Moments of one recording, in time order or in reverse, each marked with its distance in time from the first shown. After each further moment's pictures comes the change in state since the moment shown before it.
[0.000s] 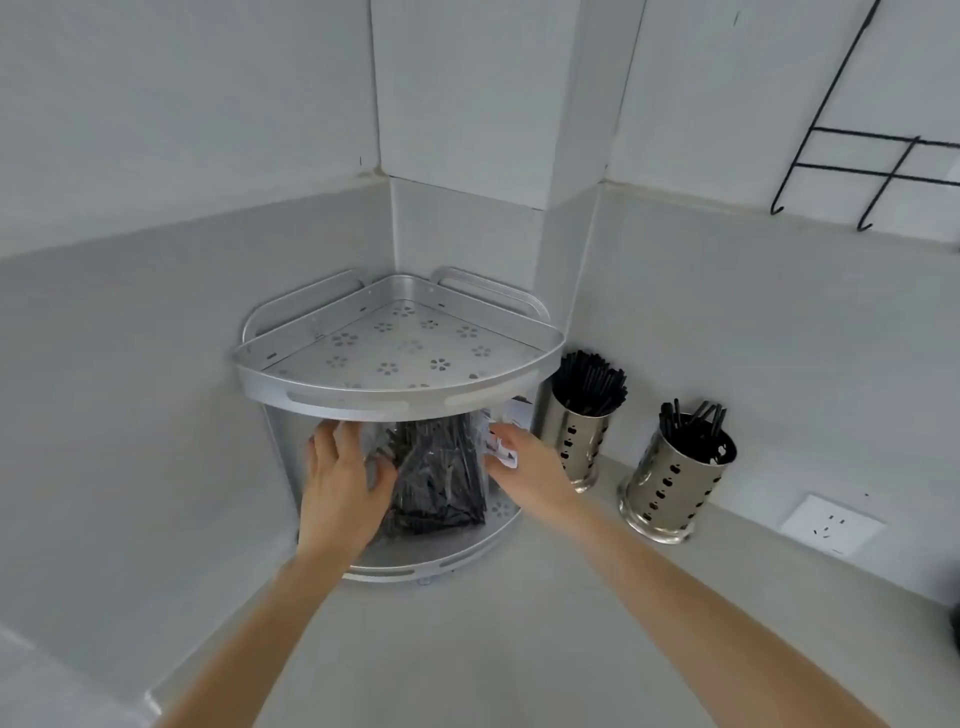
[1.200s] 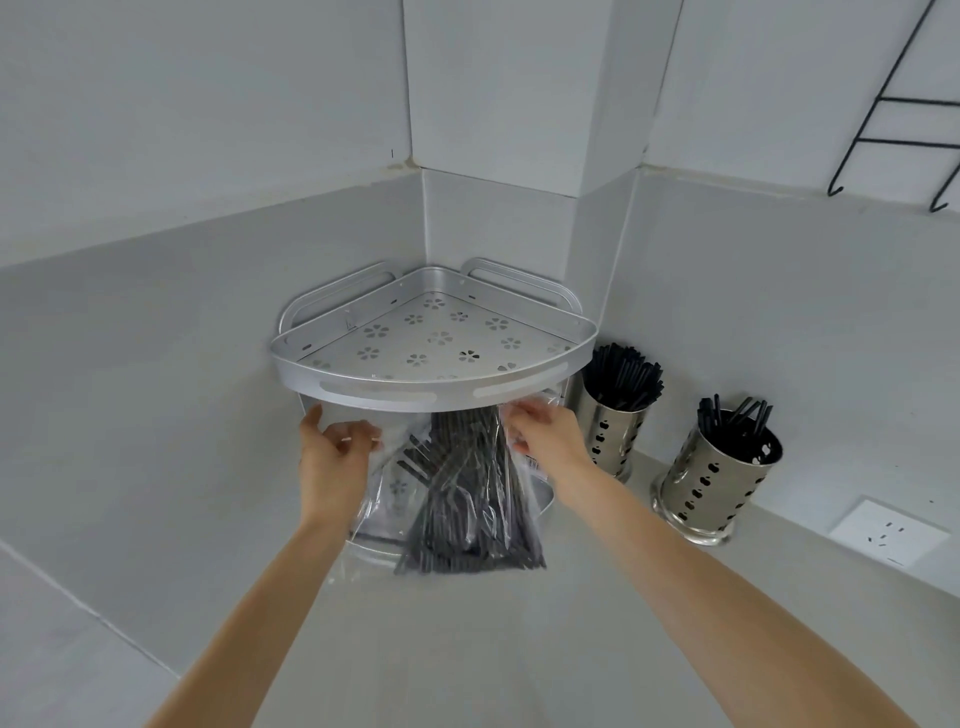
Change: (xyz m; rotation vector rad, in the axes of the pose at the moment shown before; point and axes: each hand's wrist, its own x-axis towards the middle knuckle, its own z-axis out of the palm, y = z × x) left_hand 0.011 0.002 -0.024 -0.657 0.138 -0.370; right_hand 0.023 -0.011 0.003 0.629 0.131 0.168
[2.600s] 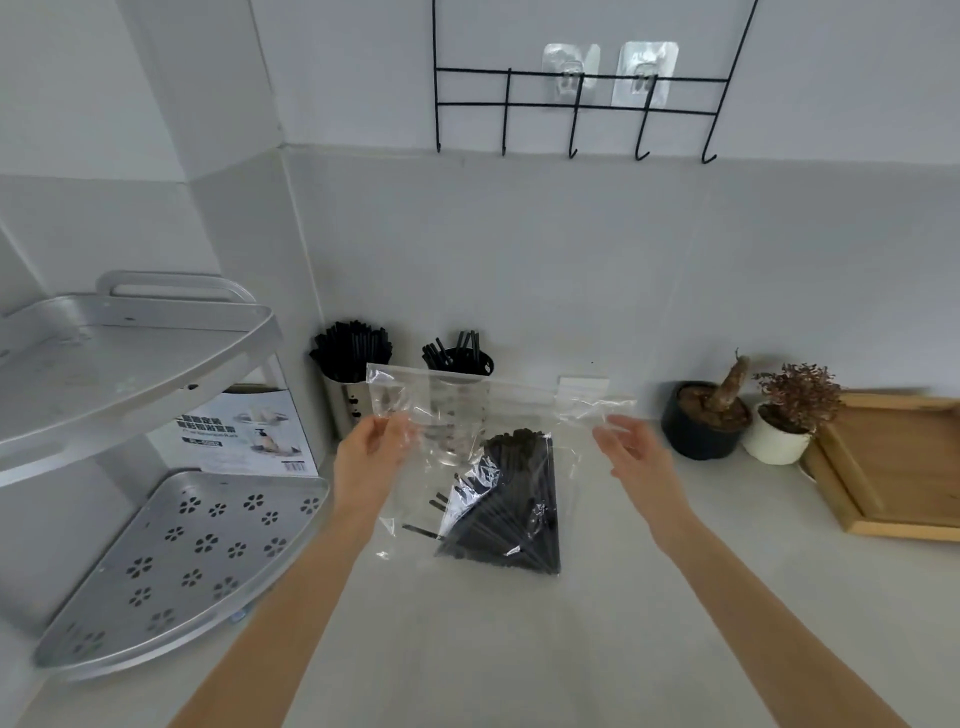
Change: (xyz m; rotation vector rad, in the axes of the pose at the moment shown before) left_hand -0.123 -0.001 0.184 0.008 -0.723 0.043; right_hand -0.183 0.083 -0.252 -0.072 0.775 0.087
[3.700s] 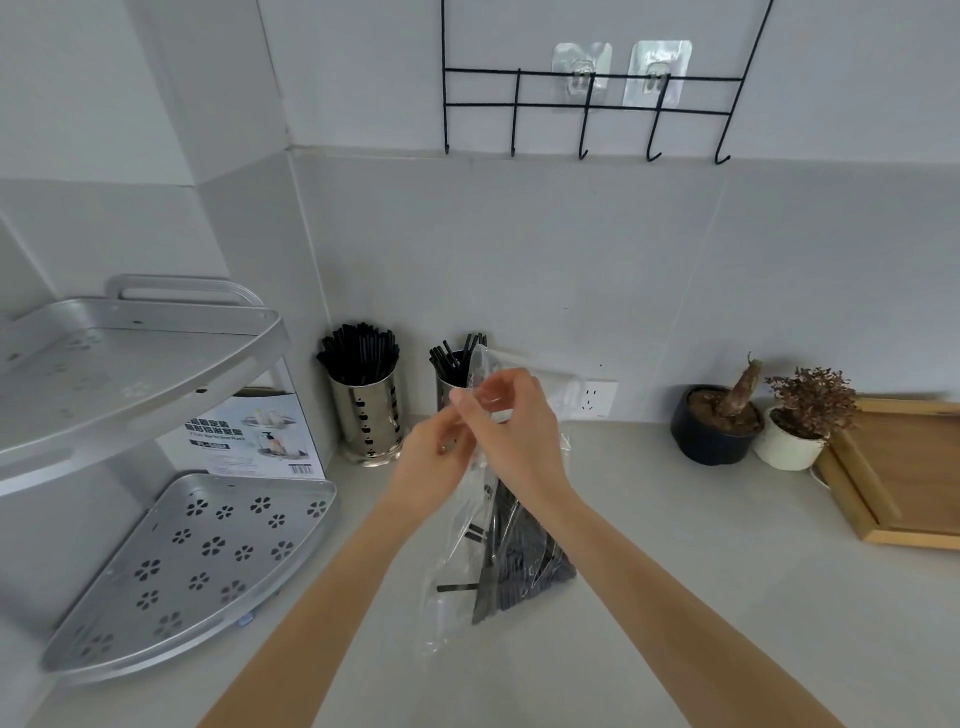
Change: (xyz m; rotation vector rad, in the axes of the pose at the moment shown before) left_hand -0.018 0.035 0.029 0.203 -0.356 0.319; right_hand -0.036 -0.080 0.096 -0.025 -0.100 -0.343
